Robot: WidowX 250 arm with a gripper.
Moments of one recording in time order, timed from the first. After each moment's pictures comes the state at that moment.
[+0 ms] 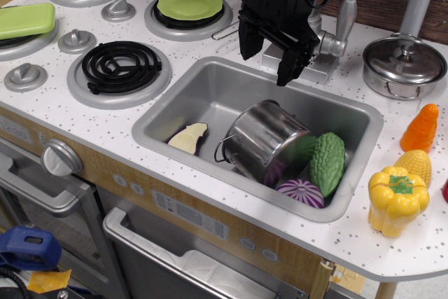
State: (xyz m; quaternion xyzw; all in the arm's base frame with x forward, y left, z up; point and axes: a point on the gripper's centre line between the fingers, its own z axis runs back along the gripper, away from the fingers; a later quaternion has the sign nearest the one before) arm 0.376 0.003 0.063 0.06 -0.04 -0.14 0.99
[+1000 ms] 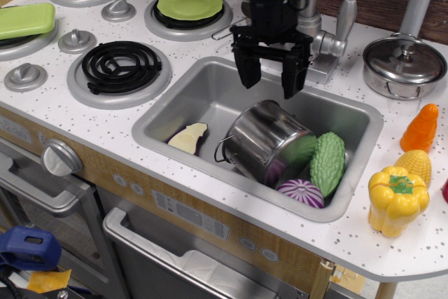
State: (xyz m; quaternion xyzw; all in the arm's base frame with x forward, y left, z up) arm 0.374 0.001 0.038 -0.12 0.01 -0.06 0.99
